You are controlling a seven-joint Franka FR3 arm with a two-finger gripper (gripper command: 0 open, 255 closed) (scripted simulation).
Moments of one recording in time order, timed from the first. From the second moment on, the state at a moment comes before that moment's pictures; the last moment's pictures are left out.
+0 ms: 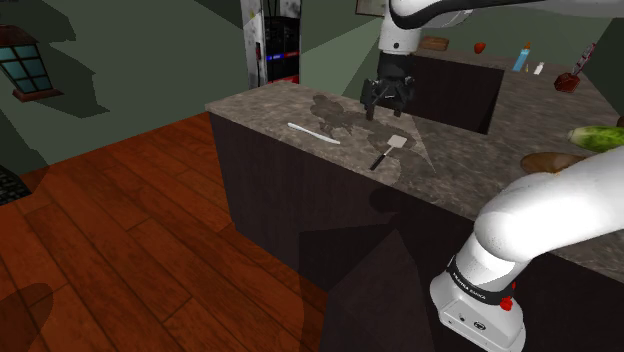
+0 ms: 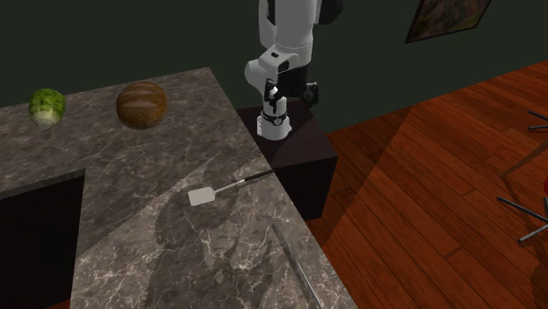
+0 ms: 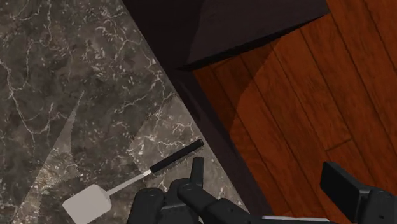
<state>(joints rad) -0.14 -0.55 0.00 -2.31 0.02 1.71 0.21</state>
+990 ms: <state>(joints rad) -0.34 -0.17 -0.09 -2.27 0.03 2.05 0.65</state>
